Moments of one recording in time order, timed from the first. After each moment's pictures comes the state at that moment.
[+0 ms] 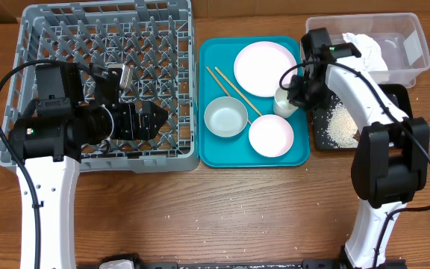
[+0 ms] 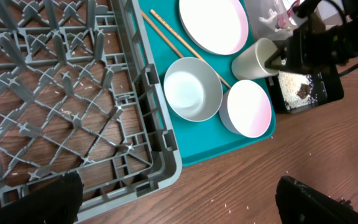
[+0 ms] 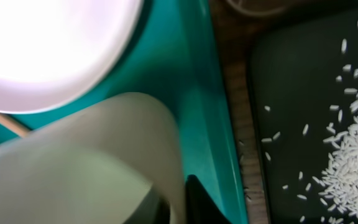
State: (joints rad) left arm 0.10 1.32 1.41 -1.12 0.56 0.05; right arm 0.16 2.10 1.70 -1.06 -0.07 0.42
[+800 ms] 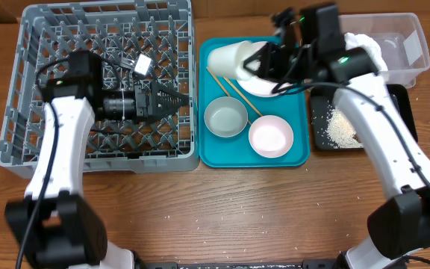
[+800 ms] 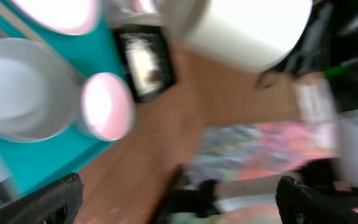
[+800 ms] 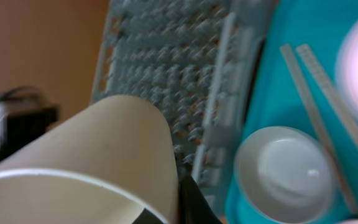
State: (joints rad) left arm 0.11 1.71 1.42 -1.12 1.31 0.12; right arm 0.31 1.78 1.64 -0.63 -0.69 0.51
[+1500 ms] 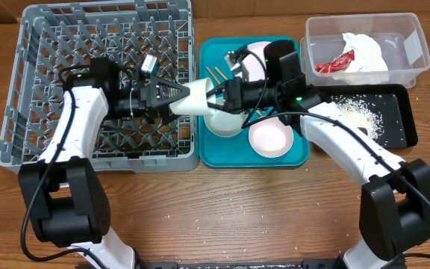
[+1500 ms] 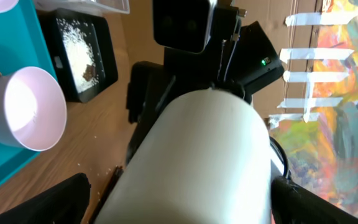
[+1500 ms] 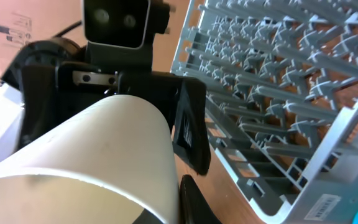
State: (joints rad) left arm 0.07 1.85 1.42 -1.15 1.56 0.13; right arm 0.43 1.80 1.30 -0.04 -1.05 0.75
